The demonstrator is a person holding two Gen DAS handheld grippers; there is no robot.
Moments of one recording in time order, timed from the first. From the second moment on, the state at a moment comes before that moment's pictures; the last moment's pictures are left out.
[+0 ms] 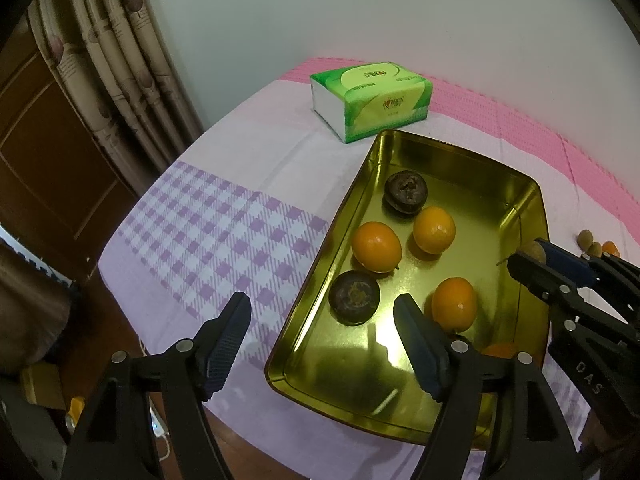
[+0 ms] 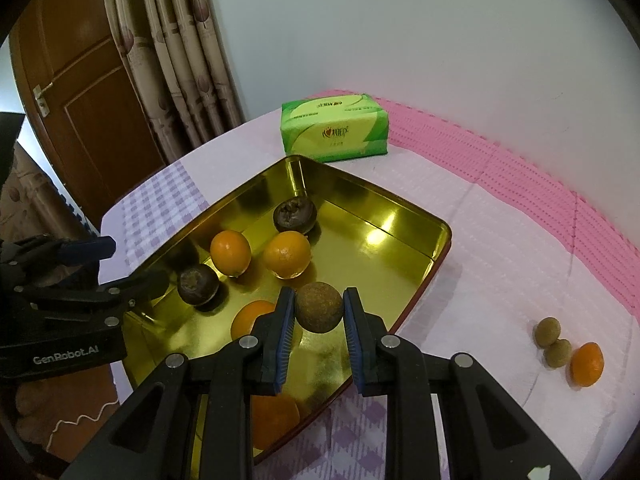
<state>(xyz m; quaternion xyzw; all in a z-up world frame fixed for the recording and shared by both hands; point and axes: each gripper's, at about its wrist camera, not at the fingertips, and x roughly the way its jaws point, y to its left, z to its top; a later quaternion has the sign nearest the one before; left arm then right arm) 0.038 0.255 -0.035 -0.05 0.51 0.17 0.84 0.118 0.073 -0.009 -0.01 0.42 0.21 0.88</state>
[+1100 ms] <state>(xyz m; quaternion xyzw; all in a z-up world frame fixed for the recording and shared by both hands) 0.038 0.252 -0.038 -0.04 0.51 0.17 0.84 0.057 0.004 -0.001 0.03 0.39 0.16 0.91</state>
